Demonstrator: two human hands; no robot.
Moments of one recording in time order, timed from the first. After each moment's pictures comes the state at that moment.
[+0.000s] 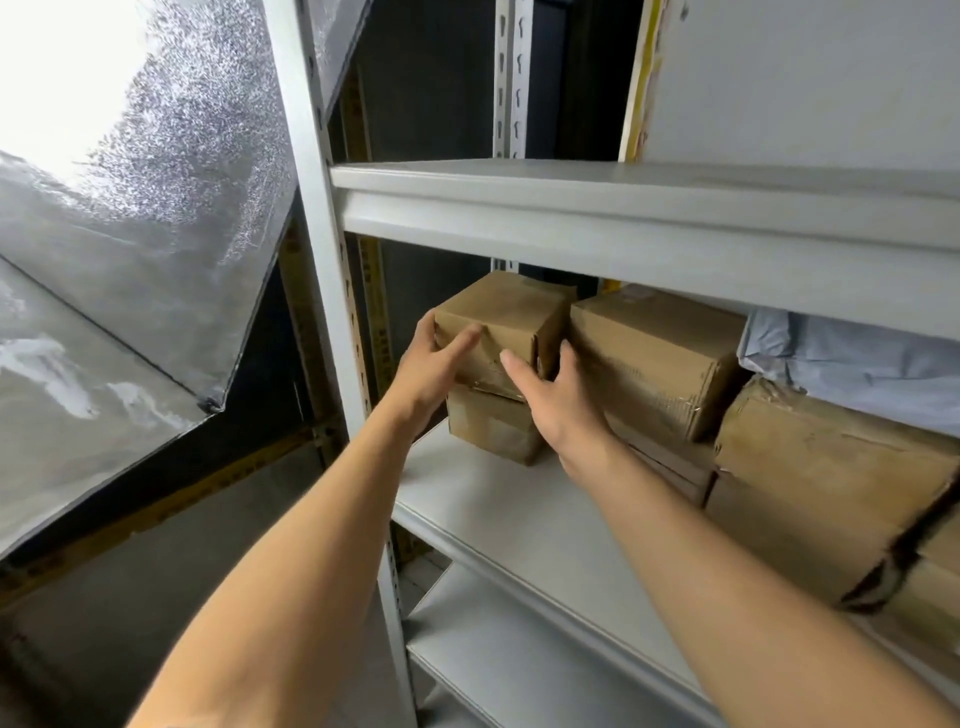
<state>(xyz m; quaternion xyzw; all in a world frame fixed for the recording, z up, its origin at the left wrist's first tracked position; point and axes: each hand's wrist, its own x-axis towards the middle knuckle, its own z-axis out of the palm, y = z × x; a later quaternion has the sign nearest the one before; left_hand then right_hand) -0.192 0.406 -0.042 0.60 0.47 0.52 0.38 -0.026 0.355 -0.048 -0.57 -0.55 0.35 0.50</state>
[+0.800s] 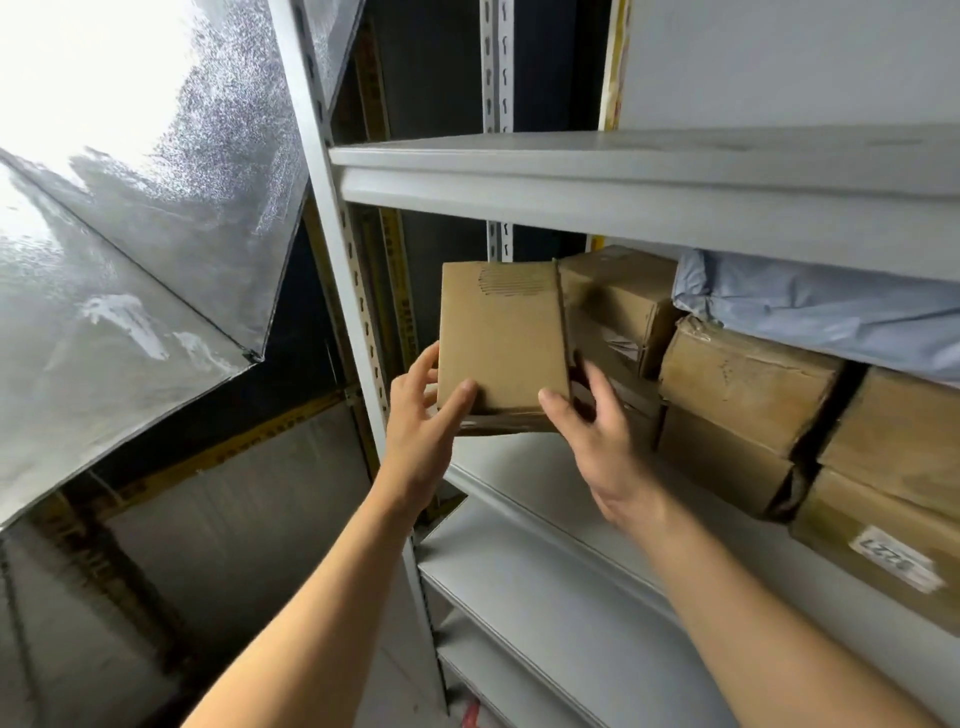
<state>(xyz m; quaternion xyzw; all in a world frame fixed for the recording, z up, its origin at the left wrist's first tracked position) -0.158 0.234 -0.095 0.58 0.47 0.57 0.33 0.048 0.222 -0.094 -0.40 -0.56 0.44 0.57</state>
